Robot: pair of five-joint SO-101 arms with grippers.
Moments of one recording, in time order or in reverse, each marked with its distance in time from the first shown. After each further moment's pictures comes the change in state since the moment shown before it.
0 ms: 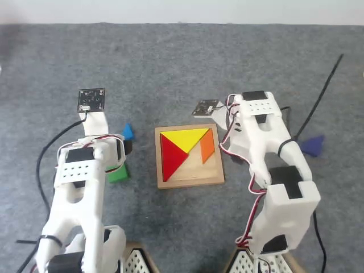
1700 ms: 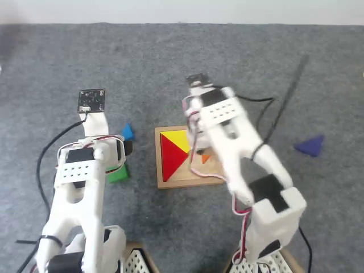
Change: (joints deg) left arm 0.0 0.0 0.4 0.0 0.0; right arm -19.4 -2.8 -6.6 0.5 -70.1
